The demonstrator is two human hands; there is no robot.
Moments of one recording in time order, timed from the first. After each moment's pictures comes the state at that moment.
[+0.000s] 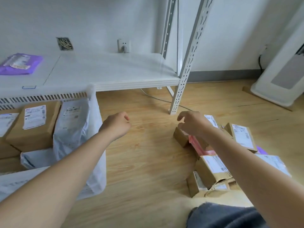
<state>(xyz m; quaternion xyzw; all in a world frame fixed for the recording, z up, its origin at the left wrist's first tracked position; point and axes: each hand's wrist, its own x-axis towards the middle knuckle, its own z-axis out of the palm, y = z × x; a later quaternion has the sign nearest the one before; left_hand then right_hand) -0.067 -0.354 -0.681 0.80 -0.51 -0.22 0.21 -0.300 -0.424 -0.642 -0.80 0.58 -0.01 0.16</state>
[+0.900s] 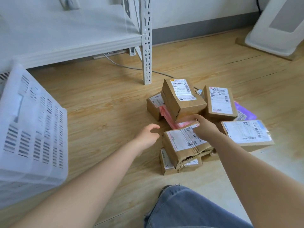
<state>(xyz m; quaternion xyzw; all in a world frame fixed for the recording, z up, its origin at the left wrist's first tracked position) -0.314 -0.421 -0.809 0.73 -0.44 -0.50 0.16 -0.506 -0.474 -0.803 -0.58 0.72 -0.03 0.37</state>
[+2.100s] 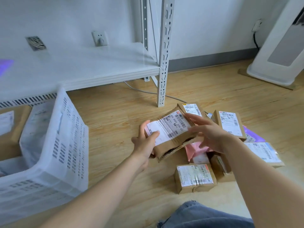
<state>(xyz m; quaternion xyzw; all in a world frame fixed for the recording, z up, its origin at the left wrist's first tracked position) -0.260 -0.378 -0.743 0.66 -0.29 -0.50 0.48 -0.452 -0.456 -0.709 -0.48 0.50 -0.25 0.68</state>
